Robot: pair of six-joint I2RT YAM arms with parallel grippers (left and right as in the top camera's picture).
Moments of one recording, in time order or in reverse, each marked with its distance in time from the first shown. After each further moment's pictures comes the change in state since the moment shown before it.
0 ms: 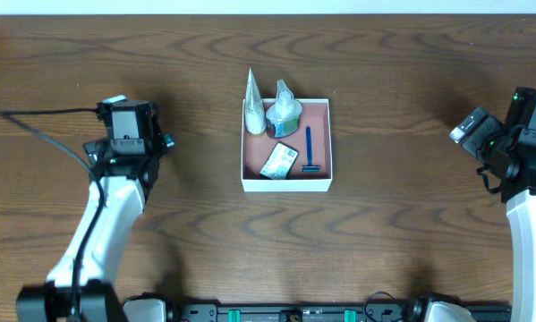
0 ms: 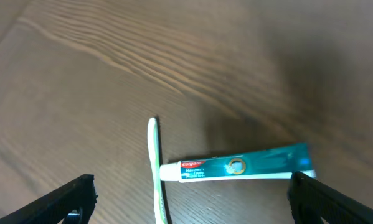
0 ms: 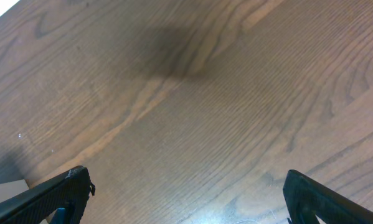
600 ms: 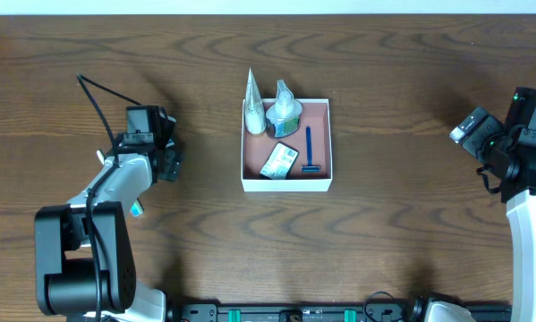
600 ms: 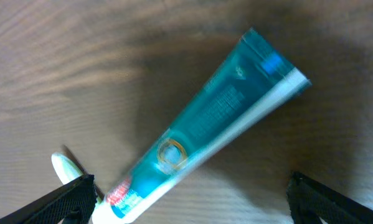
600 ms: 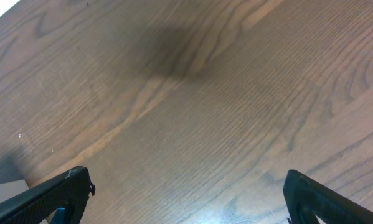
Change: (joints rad) left arm 0.031 0.276 0.003 0.072 0.179 0.602; right arm 0.000 0.000 0.000 0.001 0.000 0.000
